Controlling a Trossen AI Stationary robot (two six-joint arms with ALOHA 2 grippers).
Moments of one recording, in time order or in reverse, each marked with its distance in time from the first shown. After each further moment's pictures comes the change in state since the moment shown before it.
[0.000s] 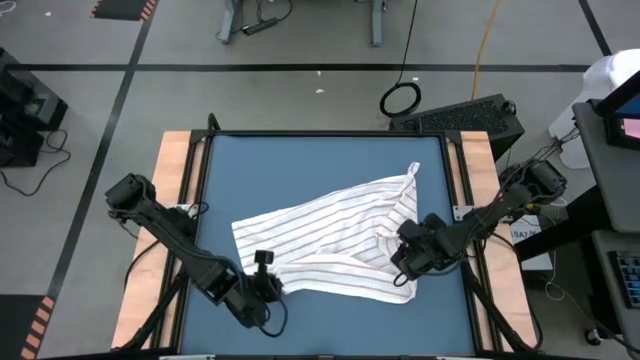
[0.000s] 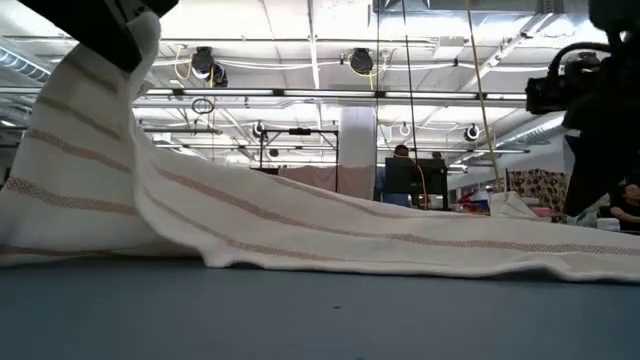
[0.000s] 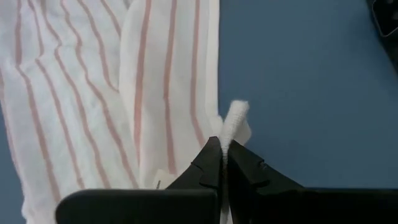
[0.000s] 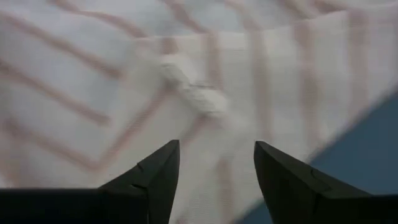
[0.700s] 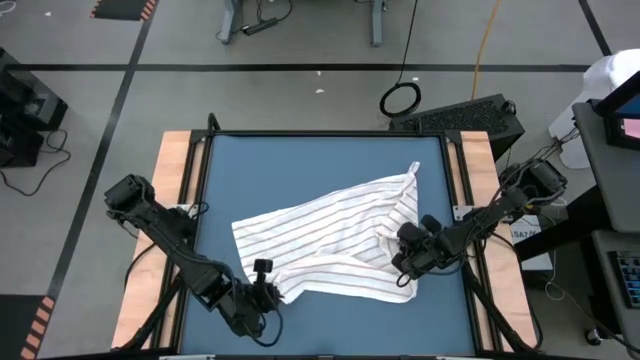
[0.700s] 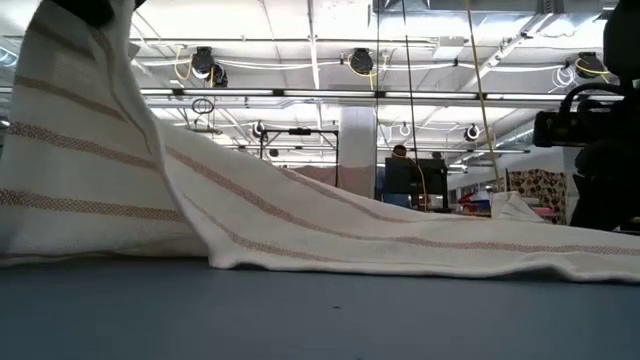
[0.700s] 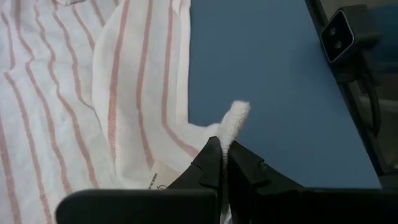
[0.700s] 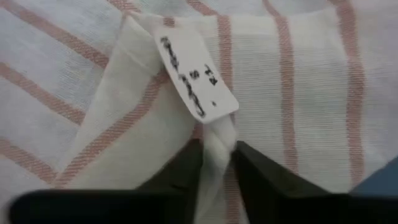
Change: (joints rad) left arm -0.052 0.001 0.000 0.085 0.007 -0.034; right arm 0.001 0.003 -0.191 0.317 0.014 -0.086
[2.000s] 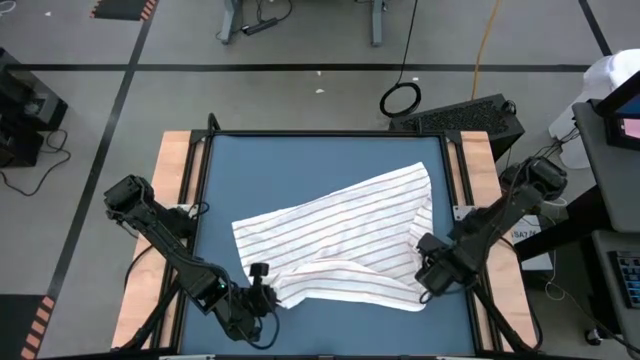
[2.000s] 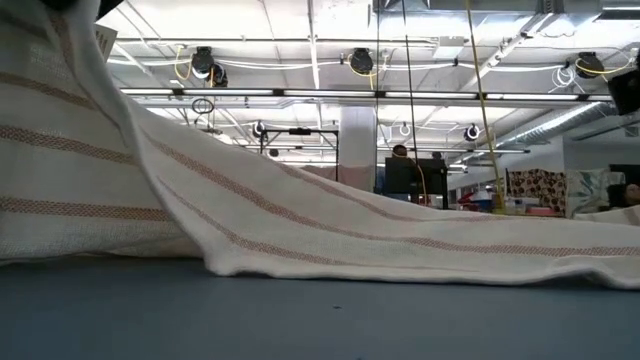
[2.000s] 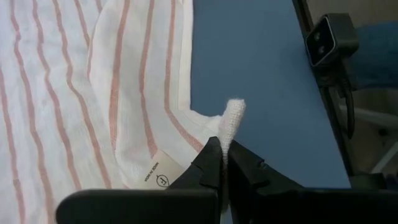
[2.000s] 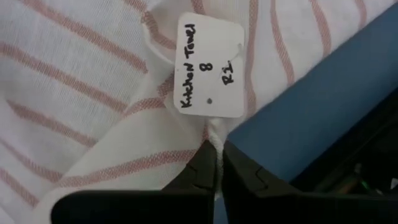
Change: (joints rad) left arm -0.029 0.000 0.000 0.001 0.010 -0.111; right arm 0.231 -0.041 0.248 -0.547 -0.385 0.325
